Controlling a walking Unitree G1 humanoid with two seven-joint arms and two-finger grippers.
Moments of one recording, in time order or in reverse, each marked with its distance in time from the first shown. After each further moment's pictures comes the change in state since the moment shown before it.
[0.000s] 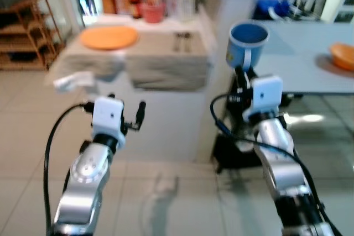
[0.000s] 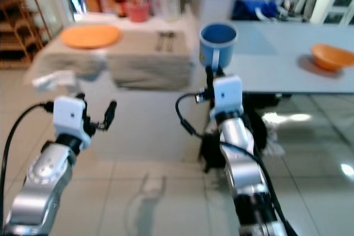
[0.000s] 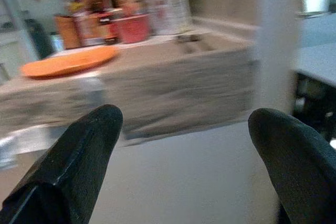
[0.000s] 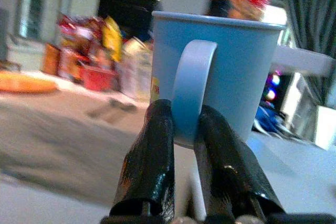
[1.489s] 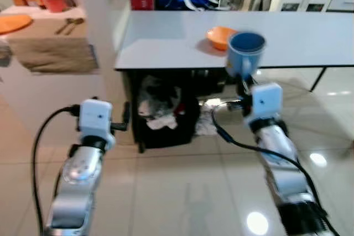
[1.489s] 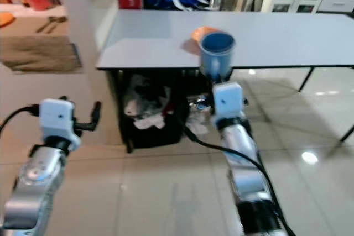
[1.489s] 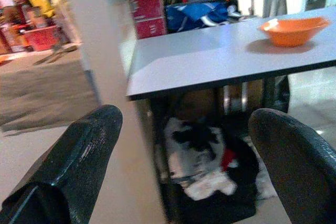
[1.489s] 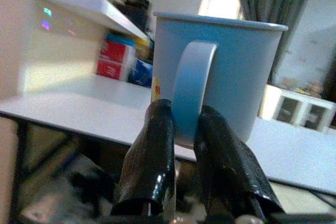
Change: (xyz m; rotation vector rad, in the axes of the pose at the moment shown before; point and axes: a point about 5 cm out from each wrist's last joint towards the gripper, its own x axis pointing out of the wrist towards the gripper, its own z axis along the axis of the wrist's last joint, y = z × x) left arm -0.008 0.022 -0.005 0.052 0.037 0.144; right arm -0.011 -0.001 -0.009 -0.005 0.044 0.016
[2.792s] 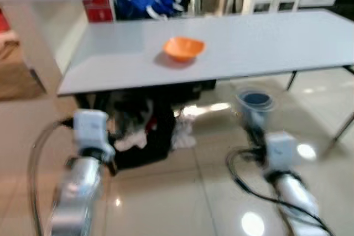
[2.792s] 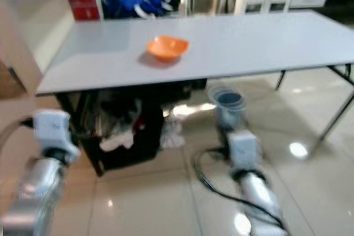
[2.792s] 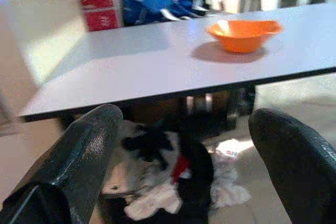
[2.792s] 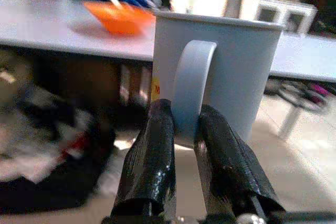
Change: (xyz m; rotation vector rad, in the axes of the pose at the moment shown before) left arm -0.018 -0.004 -0.020 -0.103 0.088 -0.002; right arm -0.092 -0.011 -0.061 0.057 0.322 0.002
